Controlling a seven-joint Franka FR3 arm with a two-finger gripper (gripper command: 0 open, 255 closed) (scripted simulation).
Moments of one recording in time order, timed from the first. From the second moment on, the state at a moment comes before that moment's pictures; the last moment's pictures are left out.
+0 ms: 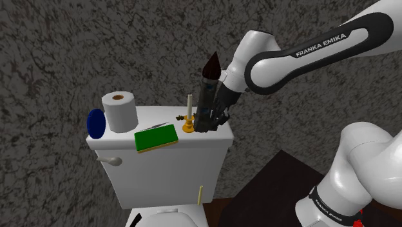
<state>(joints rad) 0.44 -0.40 -0.14 -2.62 0.16 2.47 -0.76</state>
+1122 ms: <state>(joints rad) 0.42 -0.46 -0.13 -2.54 0.13 2.34 -0.72</state>
